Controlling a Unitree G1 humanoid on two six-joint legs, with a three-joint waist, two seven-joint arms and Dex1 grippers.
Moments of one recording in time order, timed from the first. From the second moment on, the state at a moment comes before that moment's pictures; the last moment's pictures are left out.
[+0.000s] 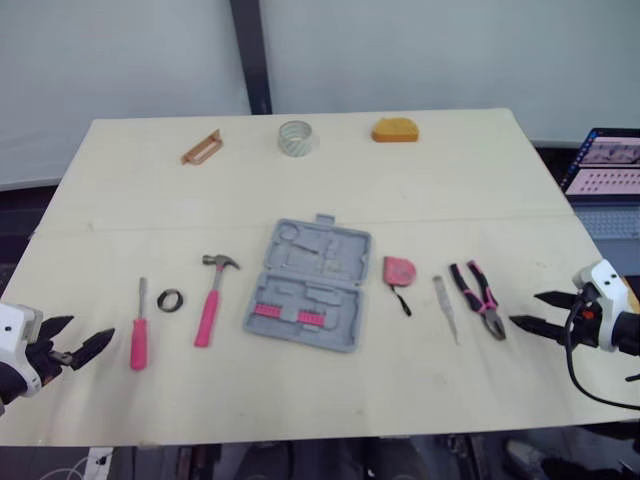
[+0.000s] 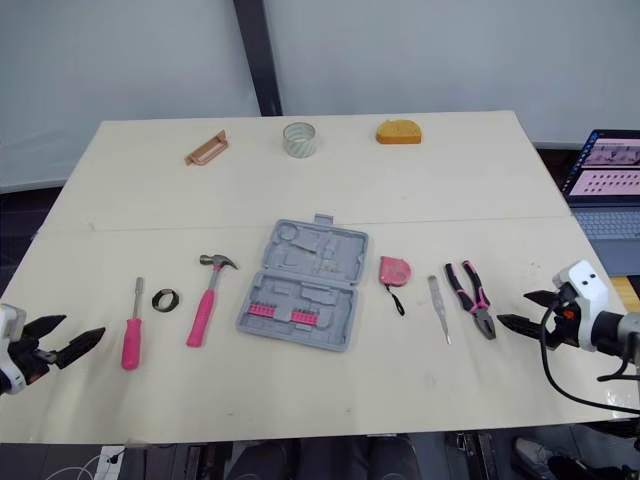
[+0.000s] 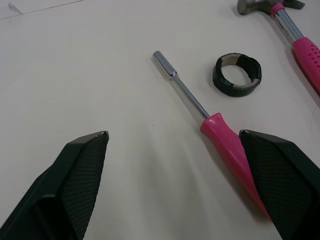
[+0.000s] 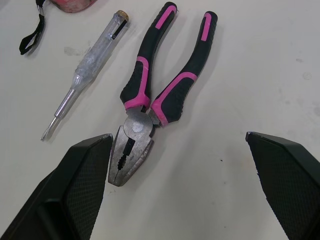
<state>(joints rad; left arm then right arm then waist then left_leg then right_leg) 0.18 0.81 0.61 0.25 -0.39 0.25 -0.80 -0.22 -0.97 -0.24 0.51 0.31 0.27 1.16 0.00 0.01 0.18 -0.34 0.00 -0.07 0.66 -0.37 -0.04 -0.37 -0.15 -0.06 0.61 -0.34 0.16</state>
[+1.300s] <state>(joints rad) 0.18 0.81 0.61 0.23 -0.39 0.28 -0.78 -0.18 -0.97 -0.30 0.37 0.37 0.40 1.12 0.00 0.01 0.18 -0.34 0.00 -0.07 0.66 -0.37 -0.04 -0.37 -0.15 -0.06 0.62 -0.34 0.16</state>
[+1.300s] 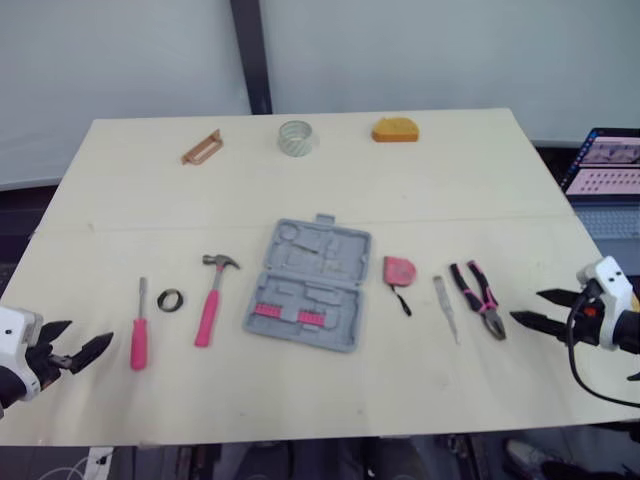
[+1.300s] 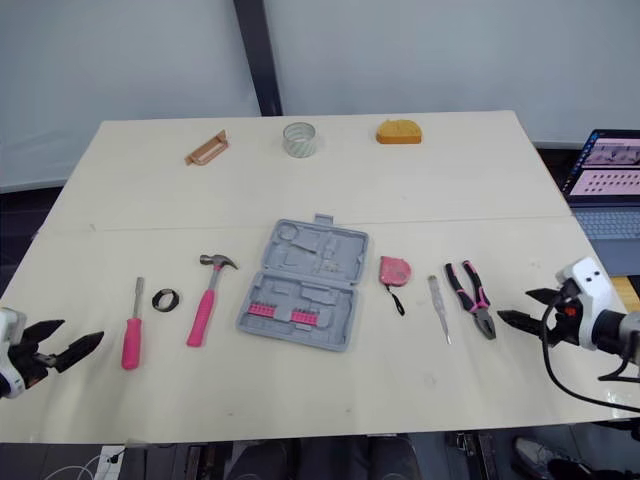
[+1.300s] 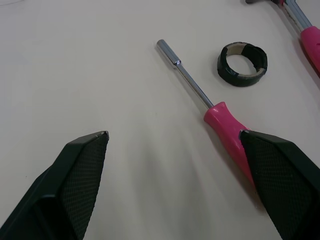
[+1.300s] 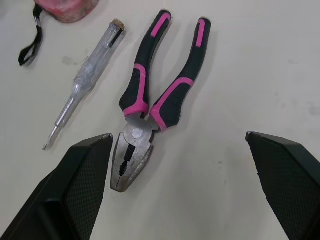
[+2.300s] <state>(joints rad) -0.49 0.60 -0.03 0.36 -0.19 0.32 -0.80 -0.37 -0.53 0.15 -0.01 0.23 0.64 0.70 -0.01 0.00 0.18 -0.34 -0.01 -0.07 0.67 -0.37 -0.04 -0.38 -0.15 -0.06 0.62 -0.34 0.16</state>
